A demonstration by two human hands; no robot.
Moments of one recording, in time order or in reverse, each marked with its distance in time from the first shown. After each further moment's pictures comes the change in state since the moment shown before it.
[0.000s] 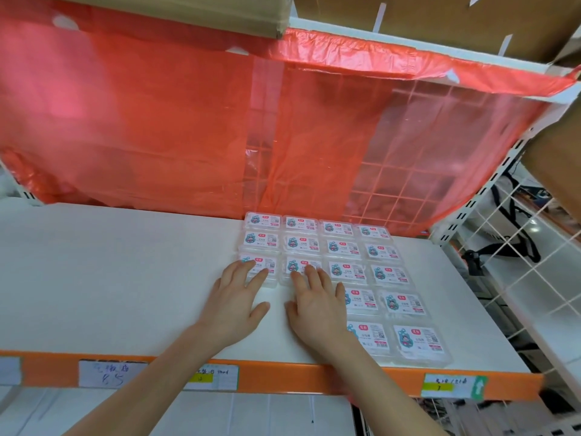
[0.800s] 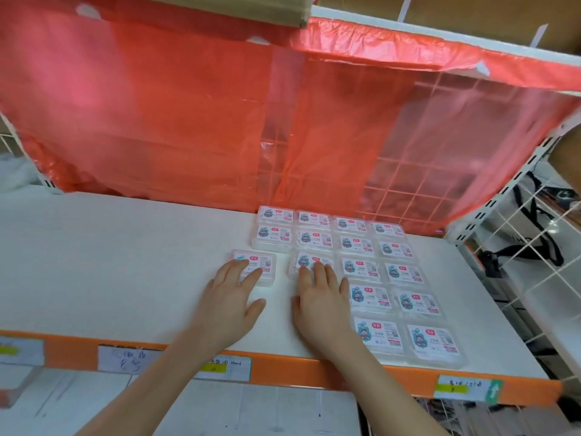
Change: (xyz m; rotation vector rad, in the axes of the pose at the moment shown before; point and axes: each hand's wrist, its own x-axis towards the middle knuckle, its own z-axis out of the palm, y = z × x) left_hand -0.024 -0.011 -0.012 -0.058 0.039 -0.090; right_hand -0.002 -0.016 0.003 -0.086 0.057 -0.020
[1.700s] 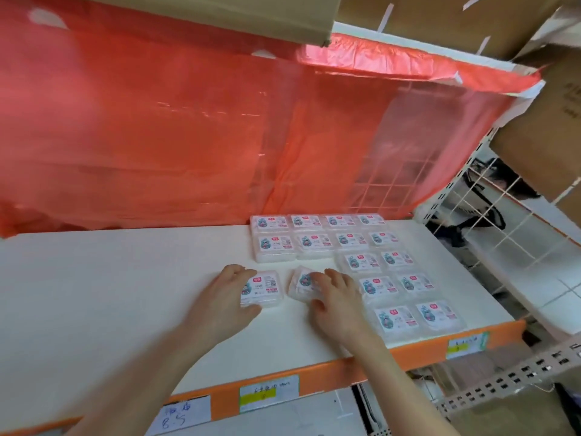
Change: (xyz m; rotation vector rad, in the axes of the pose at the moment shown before) left_hand 0.039 -0.061 -0.025 -0.320 -0.176 0.149; right_hand 0.005 -0.021 -0.005 0.114 0.024 0.259
